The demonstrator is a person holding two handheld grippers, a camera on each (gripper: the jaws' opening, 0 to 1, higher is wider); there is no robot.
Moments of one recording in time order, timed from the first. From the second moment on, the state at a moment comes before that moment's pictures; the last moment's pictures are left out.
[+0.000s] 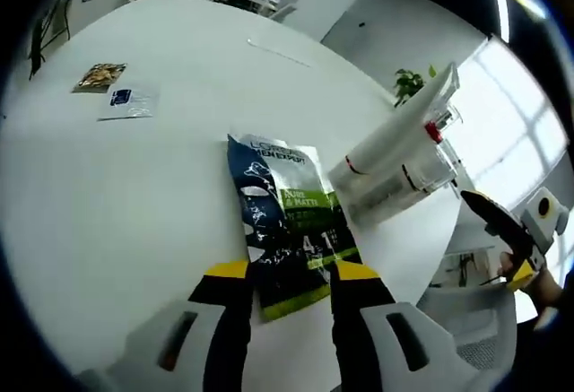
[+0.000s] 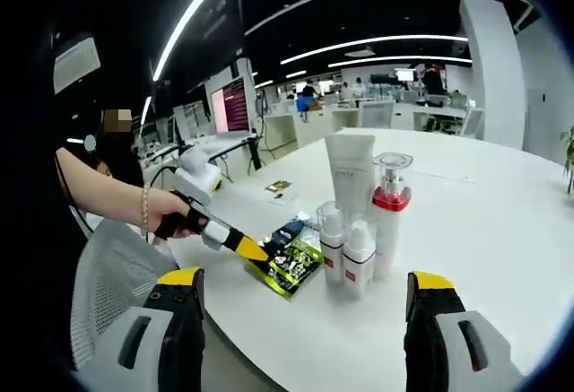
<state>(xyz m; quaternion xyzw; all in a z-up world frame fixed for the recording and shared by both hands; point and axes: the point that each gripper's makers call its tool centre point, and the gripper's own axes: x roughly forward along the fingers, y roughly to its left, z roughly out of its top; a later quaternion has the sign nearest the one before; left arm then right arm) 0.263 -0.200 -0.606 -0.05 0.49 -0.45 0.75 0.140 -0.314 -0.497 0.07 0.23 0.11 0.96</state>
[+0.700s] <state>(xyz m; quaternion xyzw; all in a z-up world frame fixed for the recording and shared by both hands) 0.254 -0.159 -0.584 -0.03 0.47 -0.46 0.75 0.141 -0.315 -0.500 0.07 0.24 0.10 0.96</state>
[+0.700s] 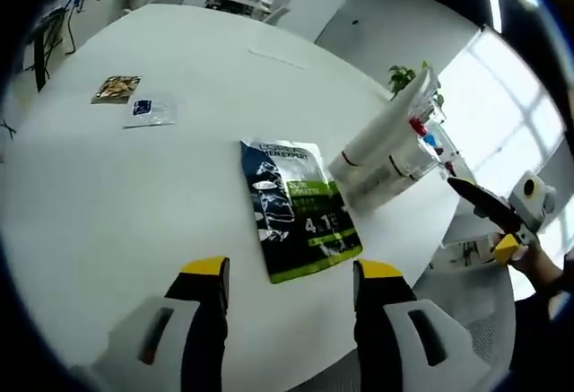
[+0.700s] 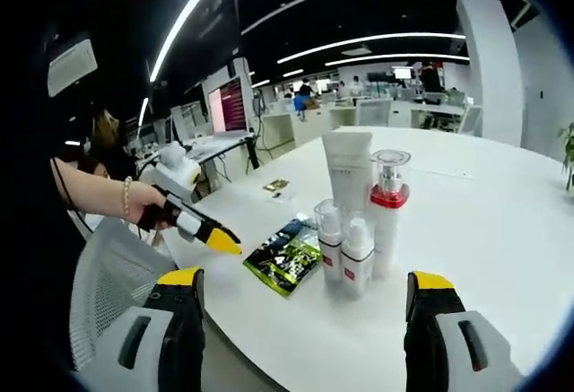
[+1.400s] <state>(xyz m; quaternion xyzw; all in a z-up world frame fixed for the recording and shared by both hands) 0.321 -0.140 -0.580 0.04 0.47 -0.40 0.78 0.143 -0.315 -0.498 0.07 0.23 0.10 0.97</state>
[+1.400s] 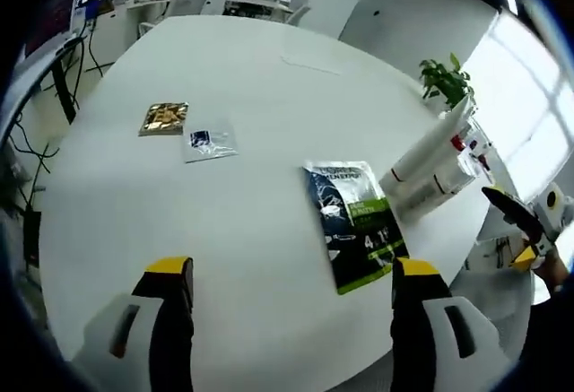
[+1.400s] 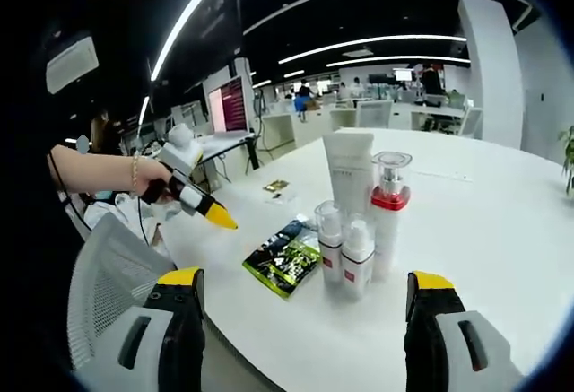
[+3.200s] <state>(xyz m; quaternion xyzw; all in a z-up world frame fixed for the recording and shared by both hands) 0.283 -0.107 -0.494 0.06 0.22 -0.44 0.87 0.144 -0.319 -0.507 0.06 0.25 0.09 0.96</state>
